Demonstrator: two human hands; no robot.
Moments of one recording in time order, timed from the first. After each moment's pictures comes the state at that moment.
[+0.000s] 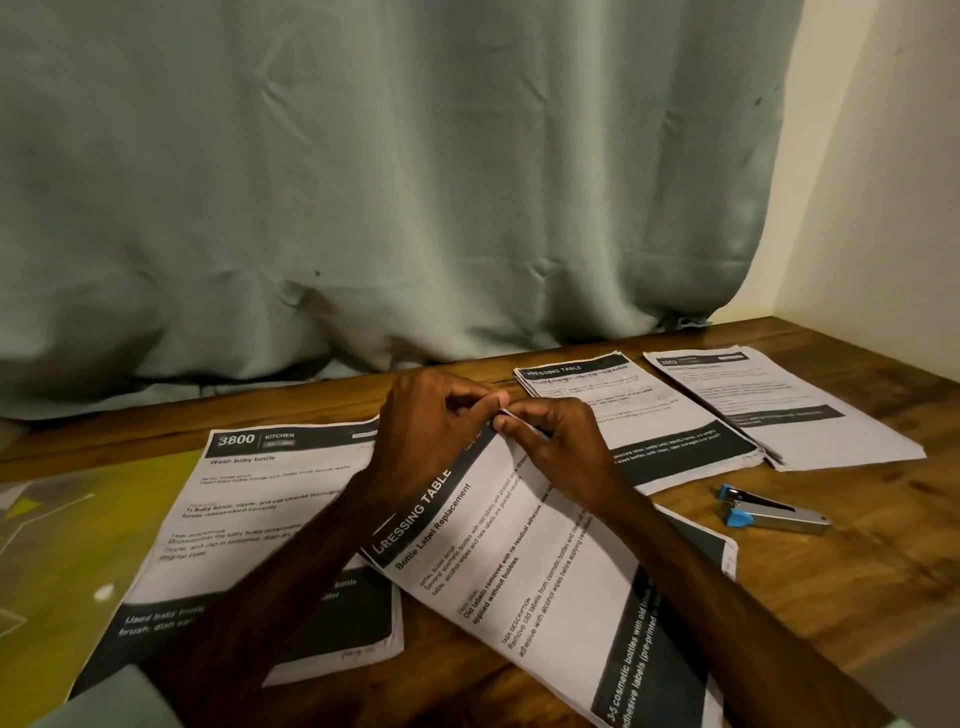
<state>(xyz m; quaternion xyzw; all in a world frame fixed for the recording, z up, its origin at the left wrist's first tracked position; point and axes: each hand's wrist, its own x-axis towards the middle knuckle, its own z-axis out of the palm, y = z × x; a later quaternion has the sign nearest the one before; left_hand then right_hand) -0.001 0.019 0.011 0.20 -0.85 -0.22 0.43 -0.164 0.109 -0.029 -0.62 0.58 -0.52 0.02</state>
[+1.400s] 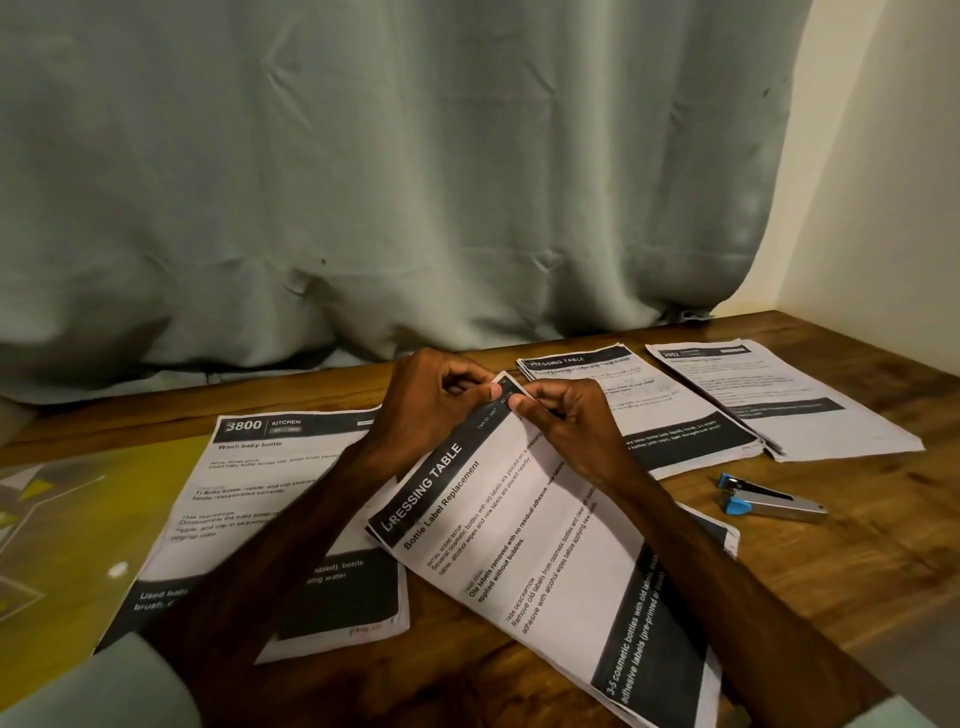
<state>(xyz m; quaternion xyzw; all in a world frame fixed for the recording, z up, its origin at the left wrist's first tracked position) 0.003 0.014 0.023 0.20 -0.85 -0.27 0.39 -0.170 0.113 -0.020 -0.61 0.58 -0.54 0.07</state>
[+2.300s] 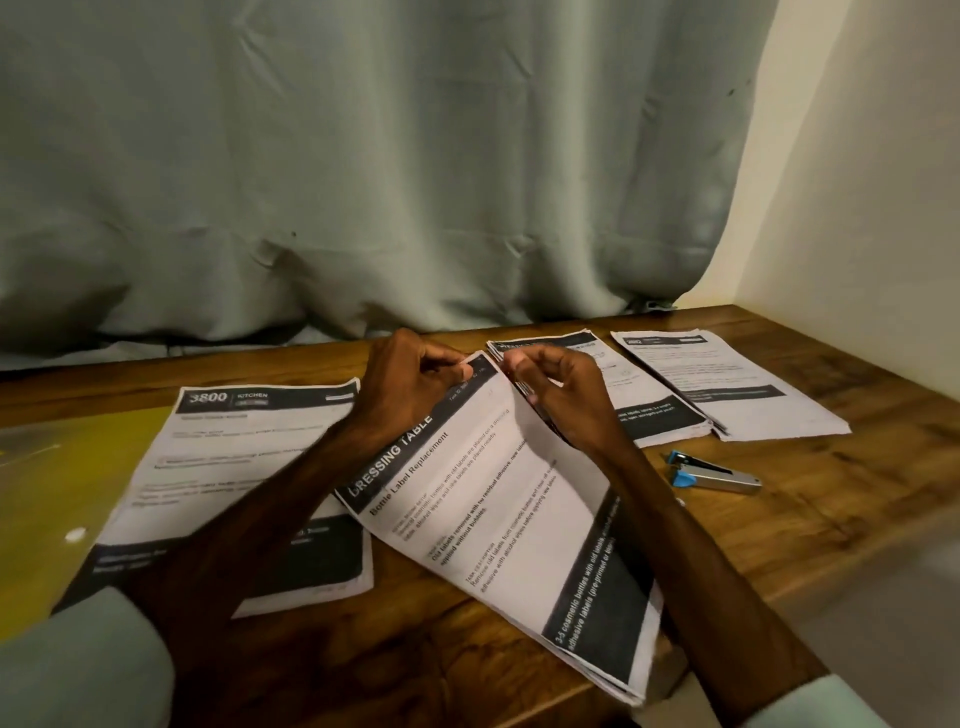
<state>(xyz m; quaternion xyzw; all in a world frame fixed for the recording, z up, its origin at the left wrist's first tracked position) -0.003 0.024 0.016 0.24 -0.85 -0.27 0.39 -0.186 0.135 -0.012 -0.51 0.65 -0.56 0.08</state>
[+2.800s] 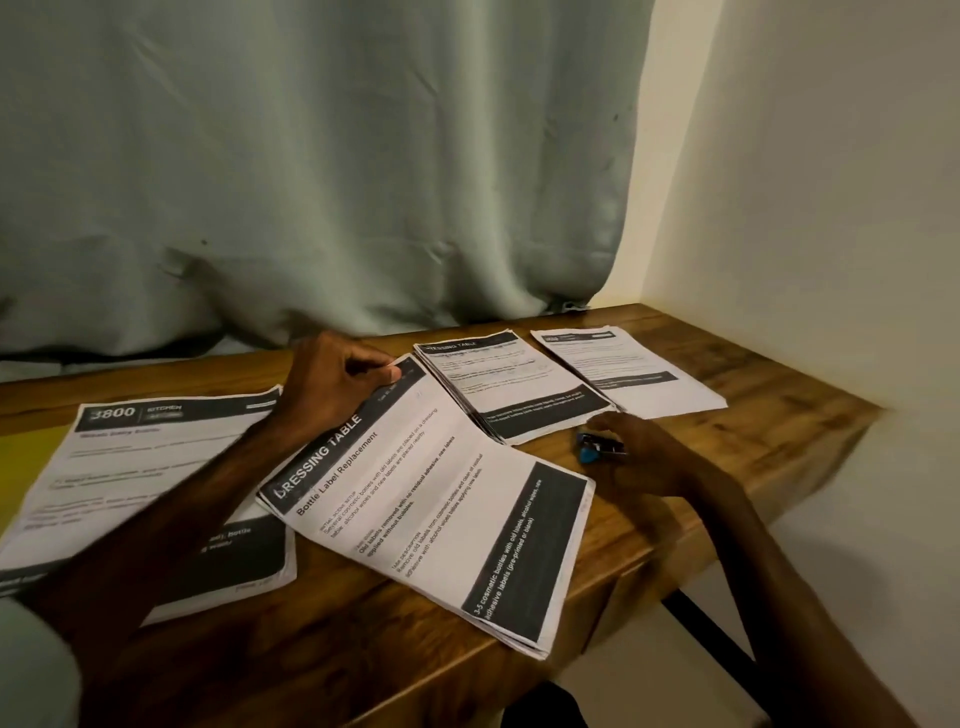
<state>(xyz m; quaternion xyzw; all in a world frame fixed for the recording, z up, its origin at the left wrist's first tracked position) -0.005 0.023 0.016 0.19 -0.87 -0.21 0.40 -0.275 0.304 -0.018 -0.49 0.85 -0.19 0.07</state>
